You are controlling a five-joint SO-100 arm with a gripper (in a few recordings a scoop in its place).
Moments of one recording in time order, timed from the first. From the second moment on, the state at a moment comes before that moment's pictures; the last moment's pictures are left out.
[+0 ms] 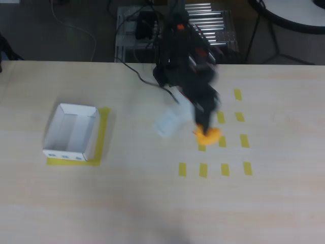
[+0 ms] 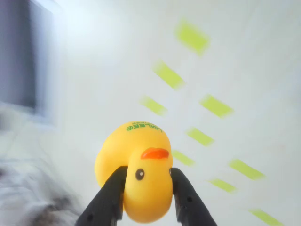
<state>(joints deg) -11.2 92.7 61.8 89.6 -14.2</state>
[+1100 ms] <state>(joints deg) 53.9 75.4 75.6 62.2 -27.9</state>
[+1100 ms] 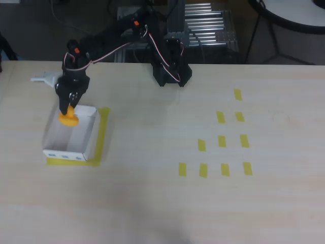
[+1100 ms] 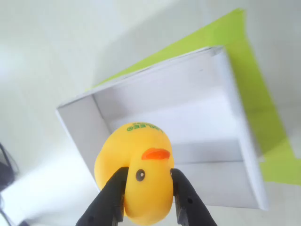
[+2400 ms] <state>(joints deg) -2.5 172.4 144.1 63.2 9.6</state>
